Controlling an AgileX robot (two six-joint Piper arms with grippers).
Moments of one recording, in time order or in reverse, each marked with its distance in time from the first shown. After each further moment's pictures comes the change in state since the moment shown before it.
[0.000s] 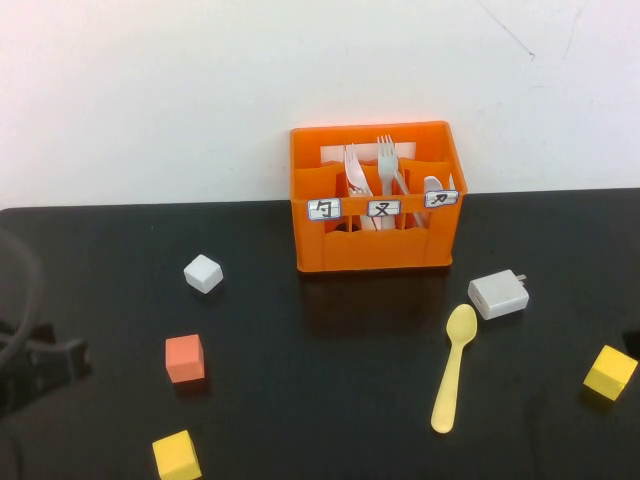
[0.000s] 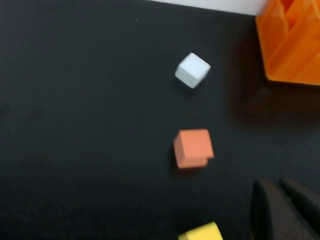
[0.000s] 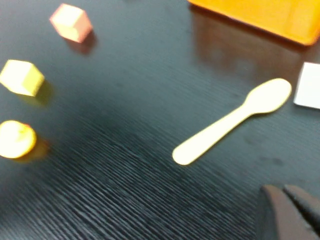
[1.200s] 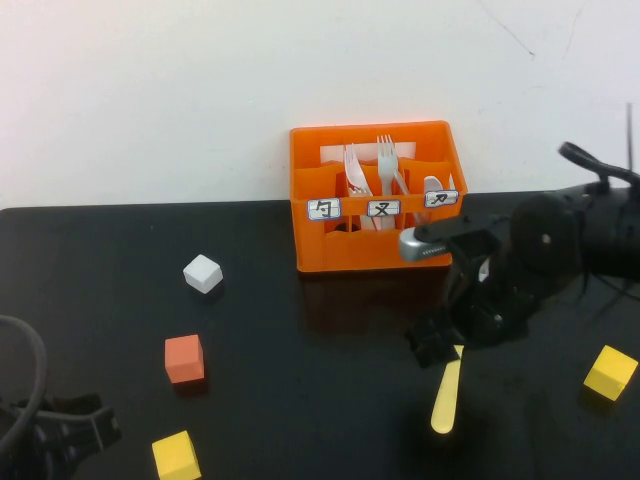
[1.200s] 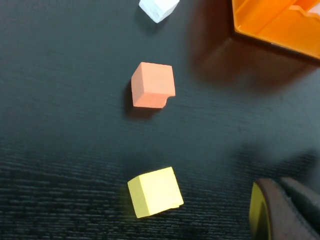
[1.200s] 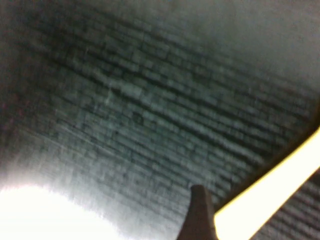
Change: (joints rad) right arm 0.507 0.880 -0.544 -0.638 -0.181 0.986; left arm 0.000 -0.087 0.217 -0.229 -0.164 -0.007
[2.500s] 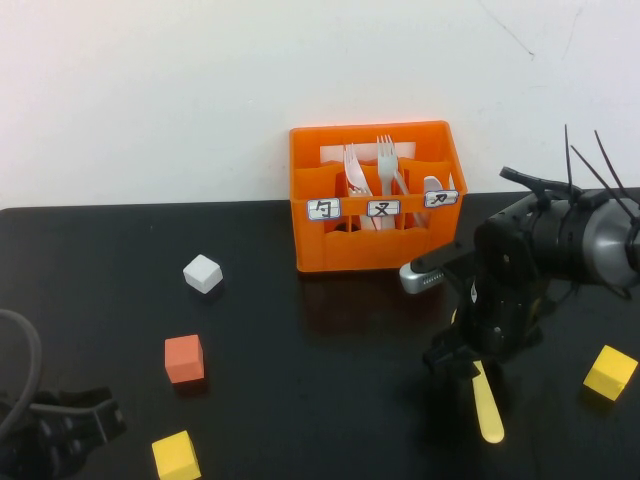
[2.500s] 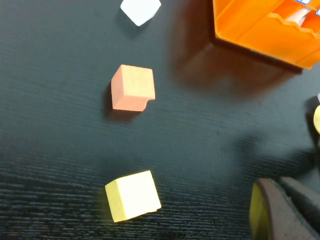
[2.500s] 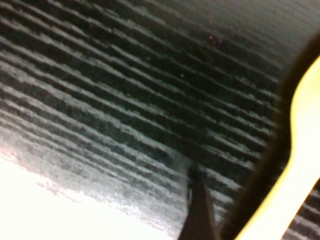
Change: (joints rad) right arm 0.000 0.161 -0.106 -0.270 0.123 0.116; left arm 0.000 0.000 0.000 -0.068 -0.037 0.025
